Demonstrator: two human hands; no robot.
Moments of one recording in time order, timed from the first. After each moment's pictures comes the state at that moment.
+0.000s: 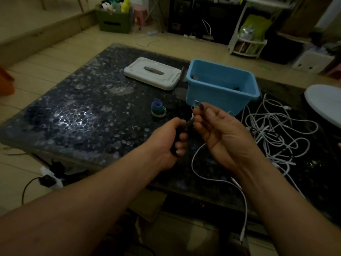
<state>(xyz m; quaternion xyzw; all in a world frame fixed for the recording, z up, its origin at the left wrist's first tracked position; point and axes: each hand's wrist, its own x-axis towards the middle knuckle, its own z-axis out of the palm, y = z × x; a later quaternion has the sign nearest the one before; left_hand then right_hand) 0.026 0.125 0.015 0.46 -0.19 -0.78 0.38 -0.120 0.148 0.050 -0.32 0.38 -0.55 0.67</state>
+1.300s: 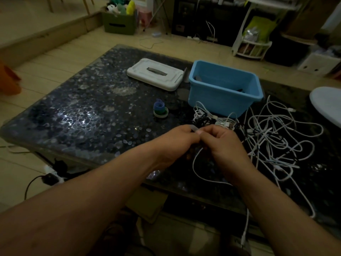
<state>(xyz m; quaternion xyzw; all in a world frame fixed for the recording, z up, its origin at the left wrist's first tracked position) 0.022 0.133 0.023 0.46 -0.51 -0.67 0.29 -0.126 0.152 0.018 -0.52 0.59 -0.42 0.45</state>
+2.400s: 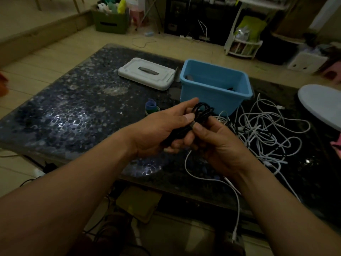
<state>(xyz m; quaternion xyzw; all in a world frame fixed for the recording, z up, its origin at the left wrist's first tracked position) 0.052 0.130 0.059 0.27 -0.53 -0.75 0.29 -0.139 0.154 0.031 -0.46 0.36 -0.46 0.67</state>
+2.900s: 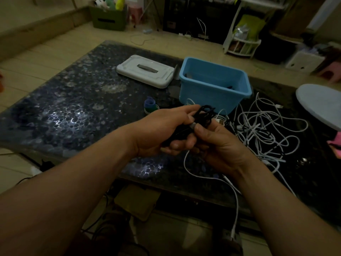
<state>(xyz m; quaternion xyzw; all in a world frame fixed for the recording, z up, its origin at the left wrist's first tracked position) 0.047 0.132 0.065 0.29 -0.52 -0.76 0.24 -0.145 0.145 0.022 -0.44 0.31 -0.42 0.73</state>
